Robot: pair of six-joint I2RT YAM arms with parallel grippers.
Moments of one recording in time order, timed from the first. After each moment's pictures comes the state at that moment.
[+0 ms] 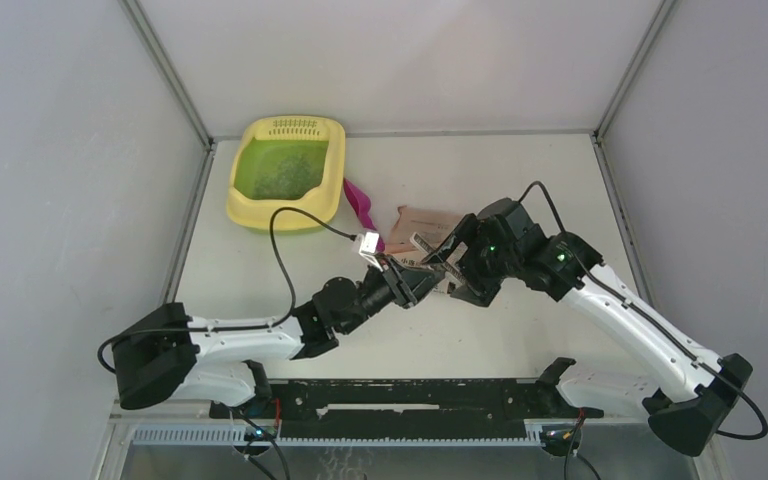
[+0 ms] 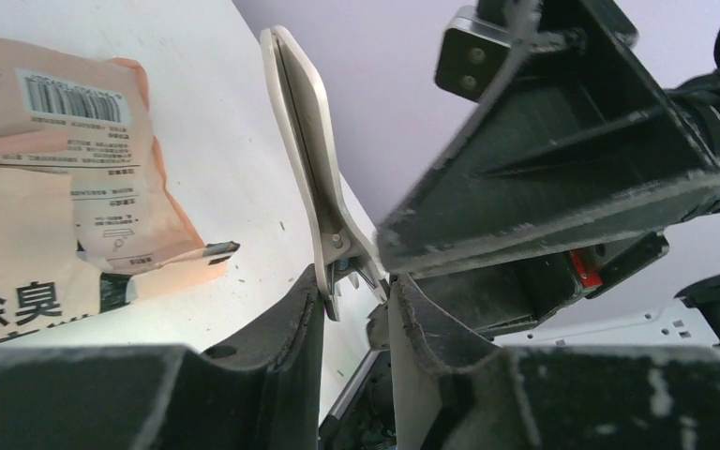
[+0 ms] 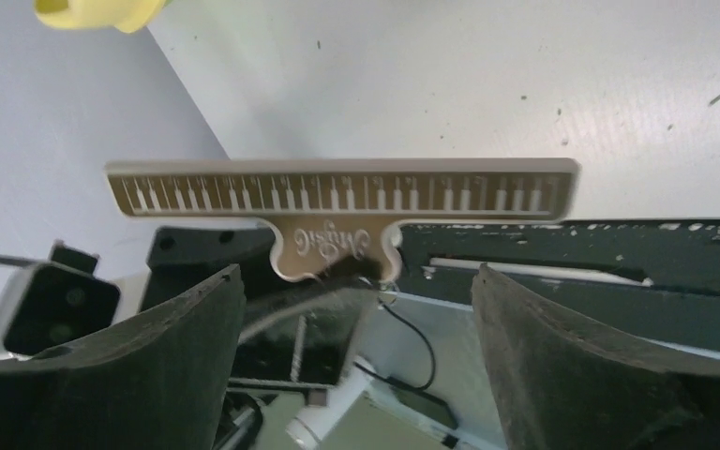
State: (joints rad) left arm -1.14 1.28 0.52 0.84 -0.22 -0.87; right arm 0.72 1.09 1.15 -0.97 -0.11 1.42
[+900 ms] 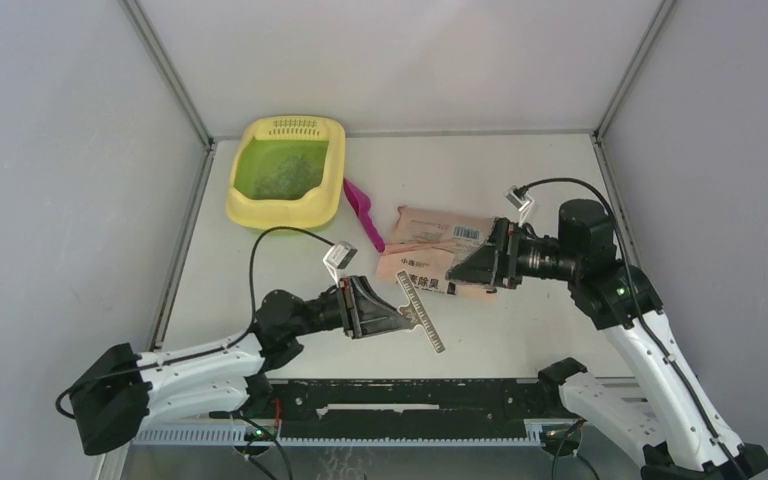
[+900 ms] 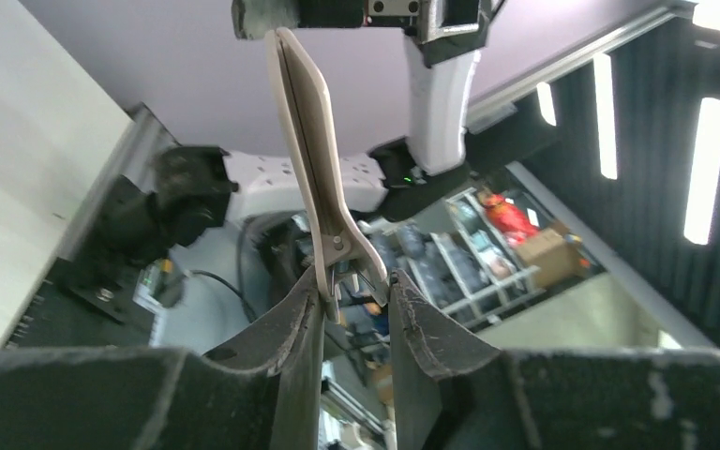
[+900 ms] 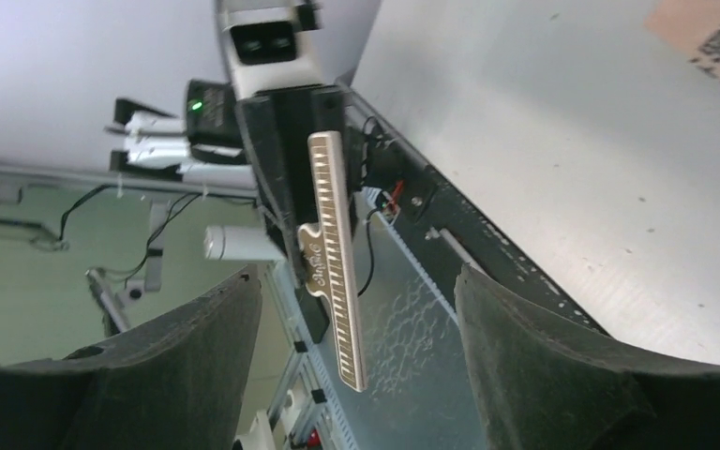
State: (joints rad) left arm -0.97 0.92 0.32 0.92 0.46 -1.27; right arm 0.39 0.82 1.07 -0.72 -0.77 0.74
